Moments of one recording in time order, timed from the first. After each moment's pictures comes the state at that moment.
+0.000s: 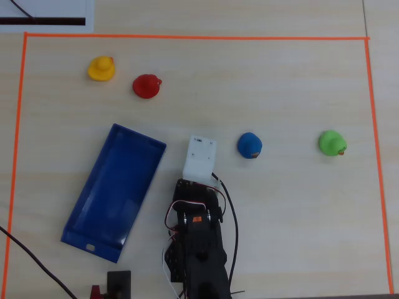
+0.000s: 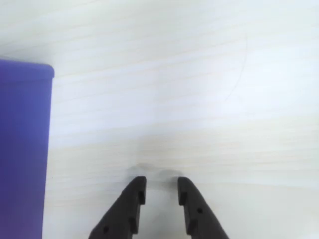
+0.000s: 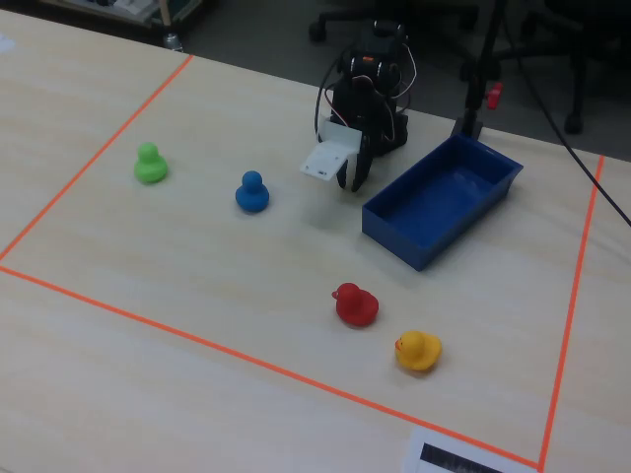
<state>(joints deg) -2.1 189.8 178.4 73.2 -68.8</state>
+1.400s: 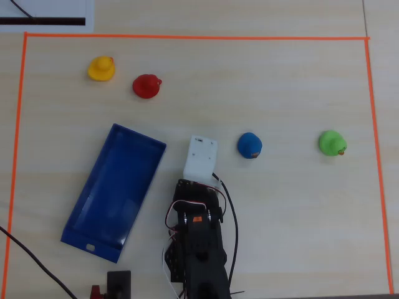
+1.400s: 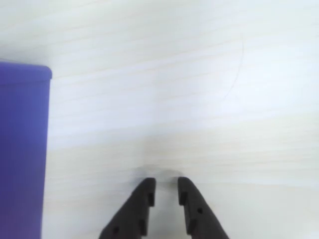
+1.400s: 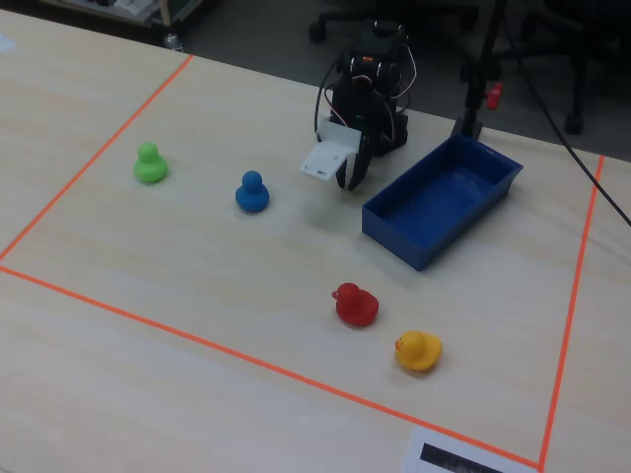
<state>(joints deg) -1.6 189.8 178.4 73.2 -69.3</state>
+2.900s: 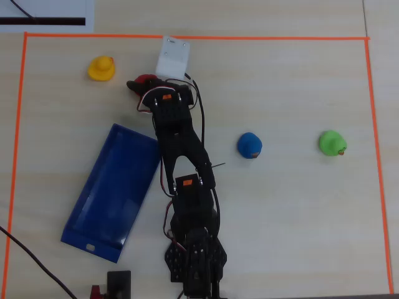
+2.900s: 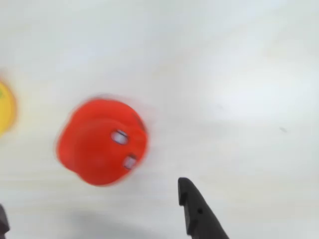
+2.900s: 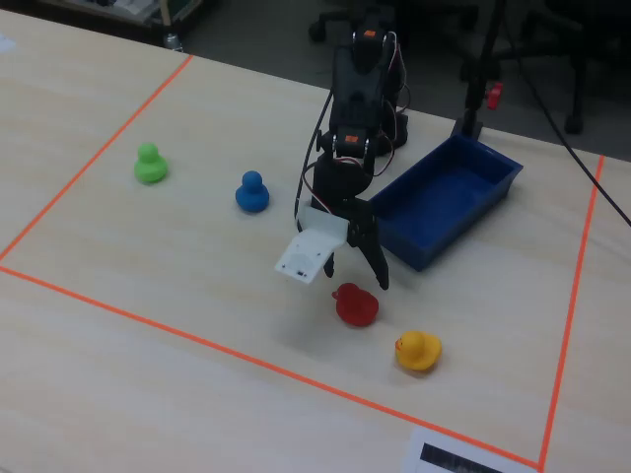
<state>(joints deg) -8.2 74.7 90.1 44.1 -62.9</state>
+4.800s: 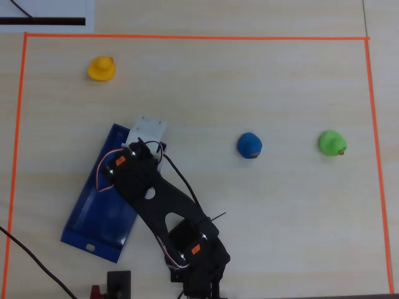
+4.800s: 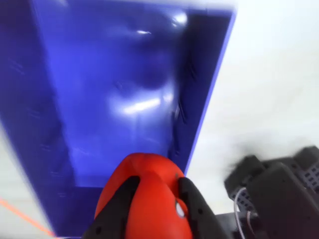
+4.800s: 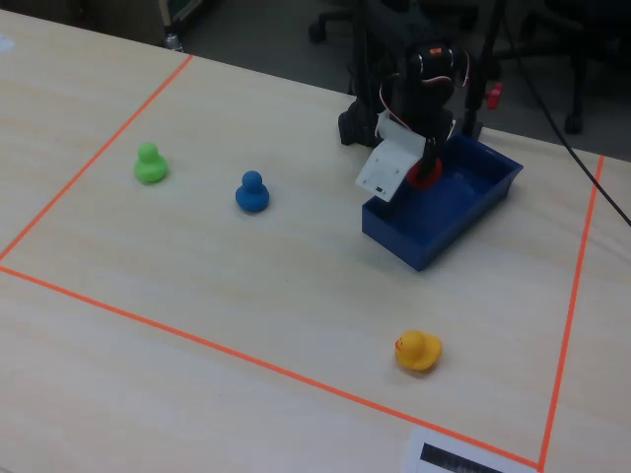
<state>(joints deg) -37.4 111.7 112.4 86.6 -31.7</state>
